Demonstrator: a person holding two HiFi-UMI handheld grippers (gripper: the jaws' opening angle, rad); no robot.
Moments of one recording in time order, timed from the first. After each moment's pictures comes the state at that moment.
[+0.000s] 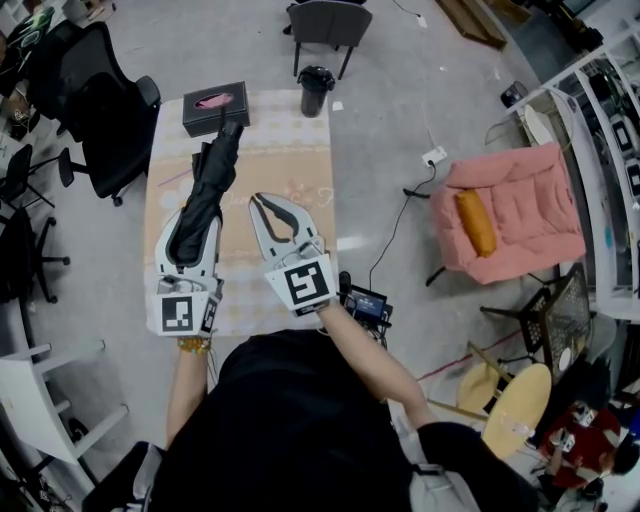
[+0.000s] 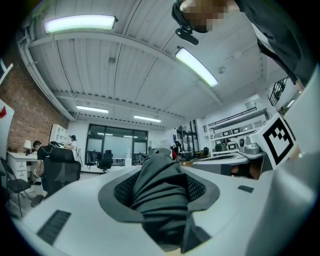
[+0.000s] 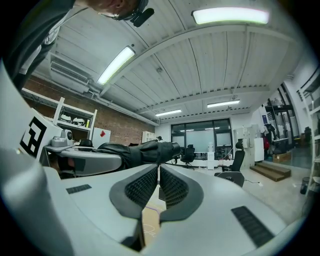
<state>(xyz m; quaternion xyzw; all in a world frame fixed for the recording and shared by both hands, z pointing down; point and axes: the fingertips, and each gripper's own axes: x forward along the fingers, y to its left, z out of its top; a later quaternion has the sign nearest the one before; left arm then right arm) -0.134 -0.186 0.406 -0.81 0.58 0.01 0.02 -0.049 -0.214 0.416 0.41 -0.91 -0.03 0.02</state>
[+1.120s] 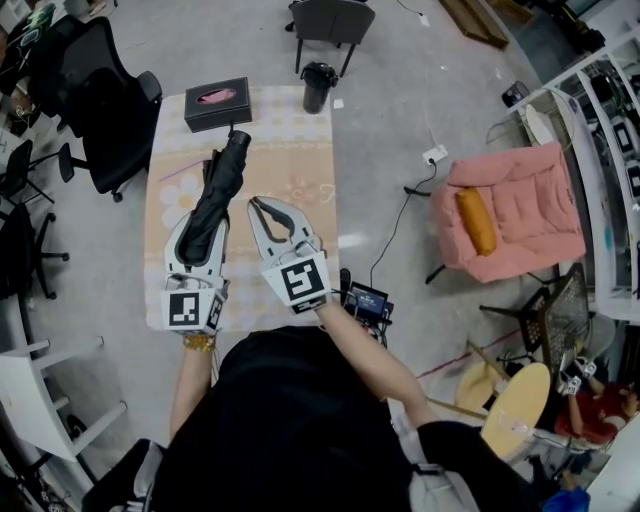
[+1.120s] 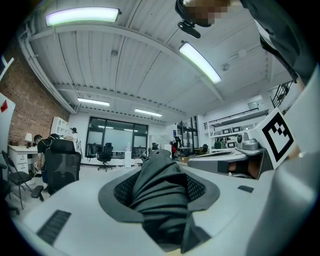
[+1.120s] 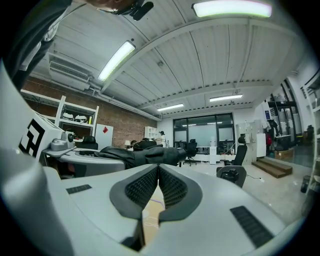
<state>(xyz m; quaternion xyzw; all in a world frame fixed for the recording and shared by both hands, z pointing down) -0.133 -0.181 0.442 -0.81 0.58 -0.01 -0.02 -0.060 -0.207 0.444 0.40 -0.92 -0.01 0.05</state>
